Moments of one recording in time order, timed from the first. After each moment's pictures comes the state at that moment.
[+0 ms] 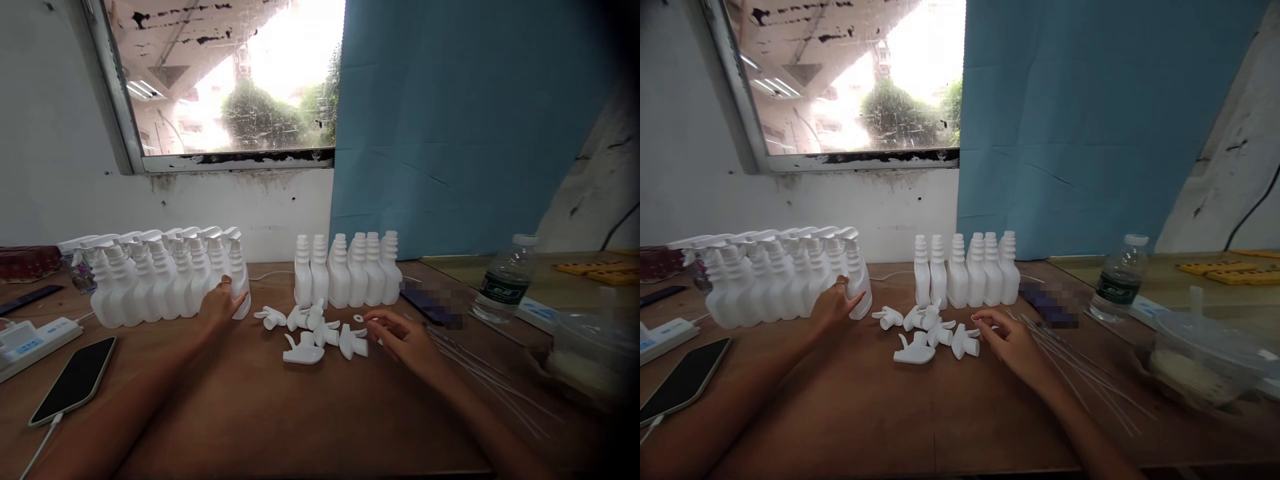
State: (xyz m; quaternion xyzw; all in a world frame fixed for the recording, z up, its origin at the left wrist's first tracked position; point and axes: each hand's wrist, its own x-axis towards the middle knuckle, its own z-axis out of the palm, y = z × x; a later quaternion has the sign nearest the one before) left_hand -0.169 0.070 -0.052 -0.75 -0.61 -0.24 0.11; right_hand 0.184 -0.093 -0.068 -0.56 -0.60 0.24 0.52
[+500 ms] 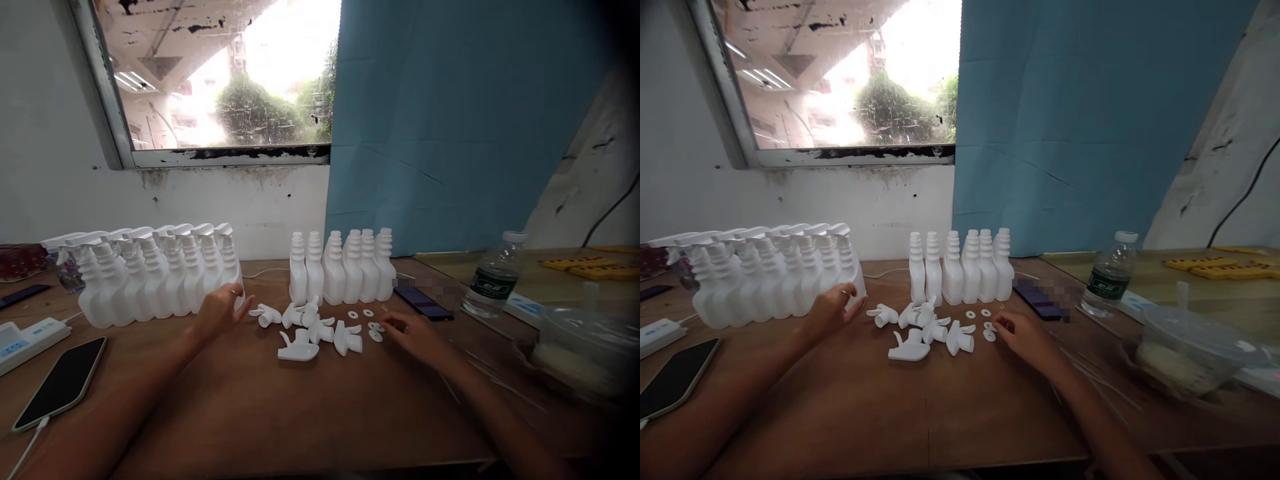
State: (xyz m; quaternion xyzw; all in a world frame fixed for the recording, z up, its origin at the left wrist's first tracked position) left_hand -0.164 0.050 -0.055 -0.84 -0.45 -0.27 0.10; right_hand 0.238 -0.083 -0.078 -0.64 -0.66 0.09 0.39
